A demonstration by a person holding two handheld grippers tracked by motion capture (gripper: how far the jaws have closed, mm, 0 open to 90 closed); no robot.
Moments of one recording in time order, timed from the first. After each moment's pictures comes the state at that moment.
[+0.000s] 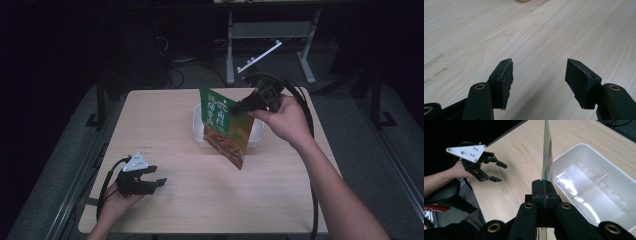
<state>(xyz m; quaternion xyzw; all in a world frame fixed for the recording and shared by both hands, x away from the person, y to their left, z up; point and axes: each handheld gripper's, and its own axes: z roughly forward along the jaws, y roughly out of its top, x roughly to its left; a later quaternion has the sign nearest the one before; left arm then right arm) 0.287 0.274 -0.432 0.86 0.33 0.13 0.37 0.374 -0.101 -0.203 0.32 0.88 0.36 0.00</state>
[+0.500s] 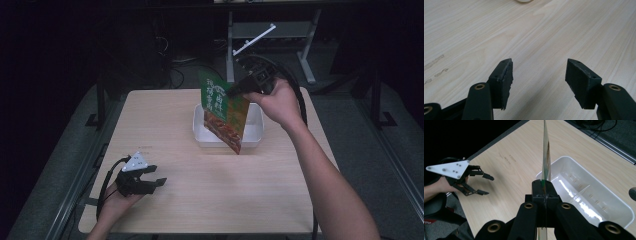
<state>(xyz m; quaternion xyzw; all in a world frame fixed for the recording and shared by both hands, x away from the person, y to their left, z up) 0.287 0.275 -0.431 0.86 0.33 0.13 0.37 0.410 -0.092 -0.192 0.34 0.87 0.36 0.03</state>
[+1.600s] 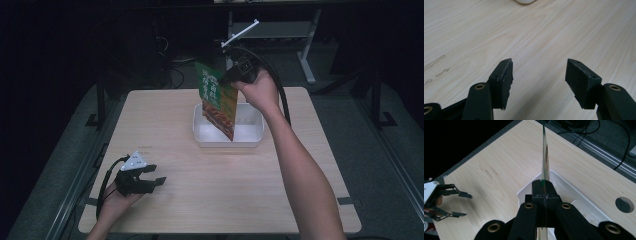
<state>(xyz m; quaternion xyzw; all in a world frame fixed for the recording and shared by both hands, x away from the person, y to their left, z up) 0.289 0.277 -0.431 0.86 0.33 0.13 0.38 0.462 -0.067 -0.209 0.38 0.85 0.35 0.06</state>
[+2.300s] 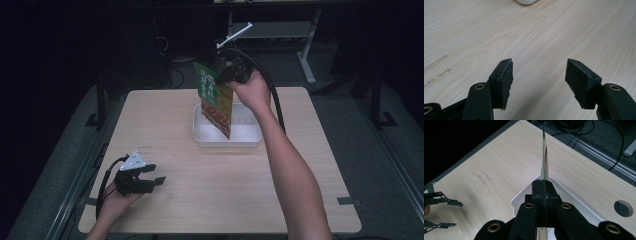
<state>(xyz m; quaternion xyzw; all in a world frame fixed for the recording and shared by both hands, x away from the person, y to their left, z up) 0.288 0.279 -0.431 0.85 0.33 0.13 0.38 0.476 -0.056 -0.222 0.39 0.85 0.35 0.07</state>
